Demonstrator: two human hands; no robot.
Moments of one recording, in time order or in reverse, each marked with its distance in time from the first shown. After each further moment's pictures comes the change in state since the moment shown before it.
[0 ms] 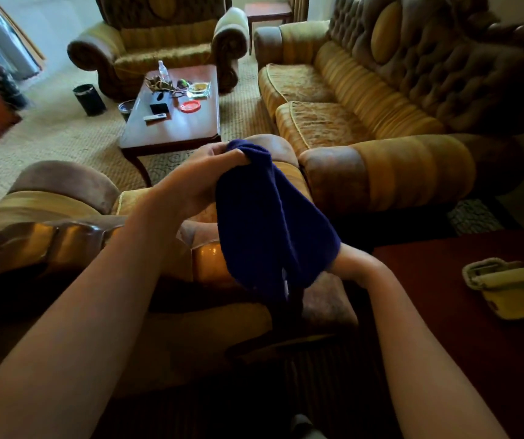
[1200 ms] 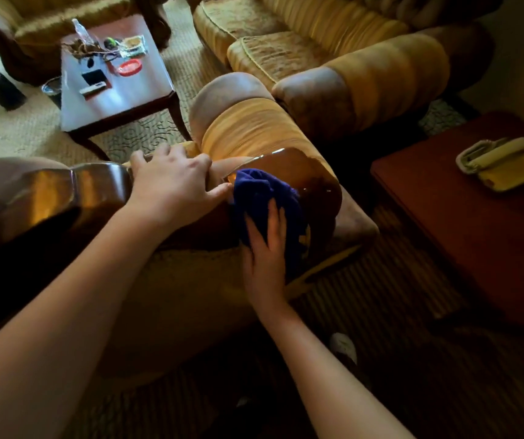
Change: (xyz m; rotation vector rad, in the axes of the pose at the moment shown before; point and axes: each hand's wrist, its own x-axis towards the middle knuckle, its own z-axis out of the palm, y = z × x) left_hand -0.077 -0.093 -0.082 1.834 0.078 0.062; right_hand -0.012 0.007 0.312 -0.057 0.886 -0.575
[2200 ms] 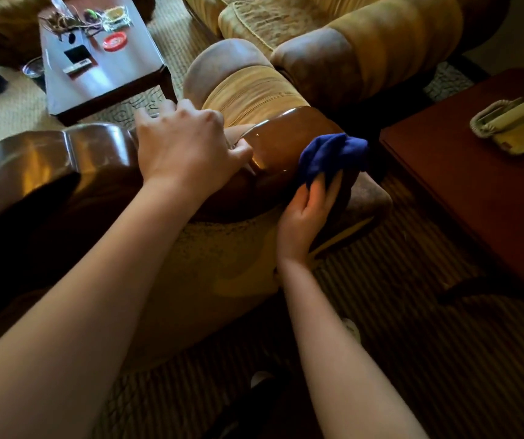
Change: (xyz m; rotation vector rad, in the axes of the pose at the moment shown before) left_hand -0.002 0.010 0.009 -0.031 0.277 -0.056; right_hand 0.032 -0.018 -0.002 0.302 0.506 0.442
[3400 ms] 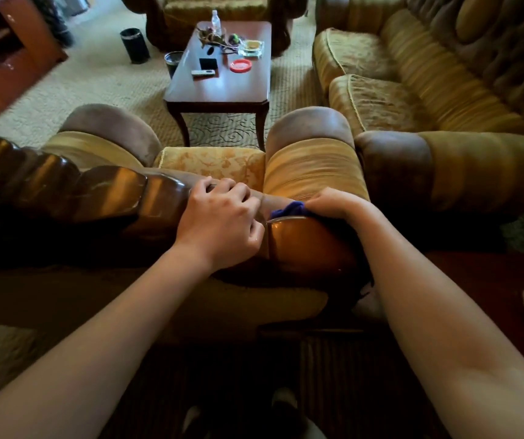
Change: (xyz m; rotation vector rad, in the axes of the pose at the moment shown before) left_hand 0.001 0.003 -0.009 -0.073 -0.091 -0.130; right_hand 0.204 -0.061 0.103 -1.152 -1.519 -0.192
